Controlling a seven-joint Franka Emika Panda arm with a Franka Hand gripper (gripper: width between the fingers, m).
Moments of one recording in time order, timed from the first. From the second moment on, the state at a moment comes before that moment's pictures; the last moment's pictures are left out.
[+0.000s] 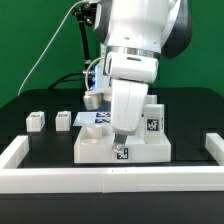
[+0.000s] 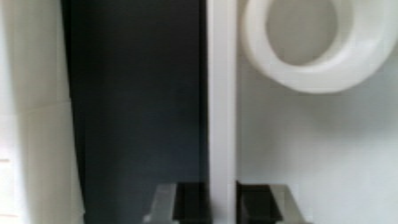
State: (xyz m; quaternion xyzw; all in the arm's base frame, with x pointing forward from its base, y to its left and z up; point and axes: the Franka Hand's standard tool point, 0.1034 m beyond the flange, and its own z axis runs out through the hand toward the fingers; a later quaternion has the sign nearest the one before) arm 0.582 -0.026 0.030 0.71 0.69 0.00 0.12
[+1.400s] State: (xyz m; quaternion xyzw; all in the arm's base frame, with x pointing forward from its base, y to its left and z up) arm 0.580 0.027 0.026 0.23 0.96 -0.11 0.10
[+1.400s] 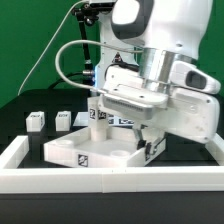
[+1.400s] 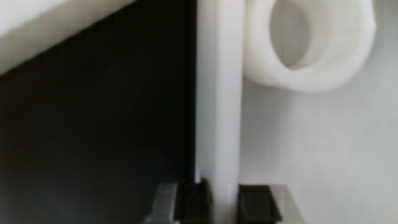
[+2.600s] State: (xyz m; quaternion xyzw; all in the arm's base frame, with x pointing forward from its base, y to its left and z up) arm 0.551 0.071 0.022 0.01 0.98 -0.19 0.03
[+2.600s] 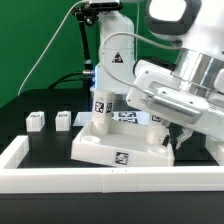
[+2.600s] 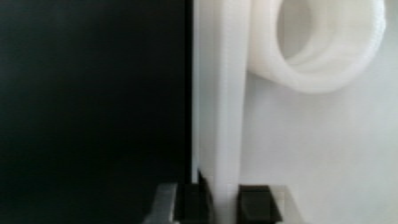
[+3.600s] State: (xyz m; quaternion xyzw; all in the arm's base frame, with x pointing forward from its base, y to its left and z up) arm 0.565 0.084 0.028 0.04 0.99 -0.14 0.05
